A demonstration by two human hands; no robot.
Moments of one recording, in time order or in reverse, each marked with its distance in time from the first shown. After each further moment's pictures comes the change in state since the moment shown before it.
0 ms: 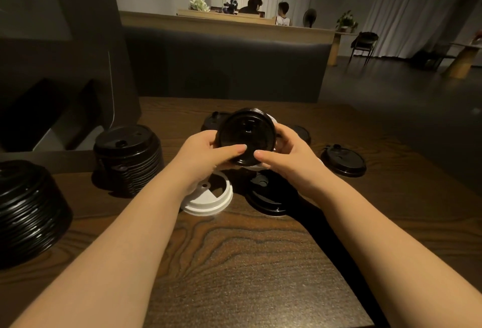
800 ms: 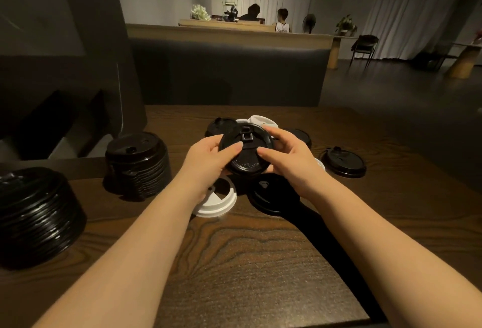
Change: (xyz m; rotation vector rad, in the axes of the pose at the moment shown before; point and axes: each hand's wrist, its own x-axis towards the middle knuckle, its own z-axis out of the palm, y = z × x) left_hand -0.004 -0.006 0.006 -0.042 0.094 -0.018; right_hand 0.005 -0.001 0.009 0.029 0.138 0.058
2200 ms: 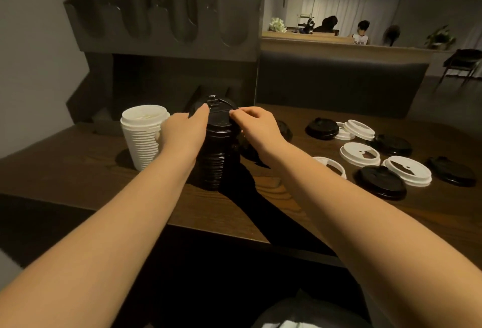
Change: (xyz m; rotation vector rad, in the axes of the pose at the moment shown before) left_hand -0.134 0.048 -0.196 0.202 0.888 -0.113; right_hand -0.040 -0.076 0.262 -0.072 -0.196 -0.037
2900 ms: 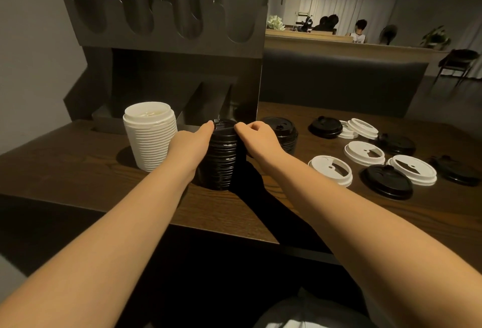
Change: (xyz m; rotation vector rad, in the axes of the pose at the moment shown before) left_hand 0.017 -0.033 0.000 -0.055 -0.219 -0.152; right_hand 0.019 0.035 0.017 -0.152 0.063 0.096
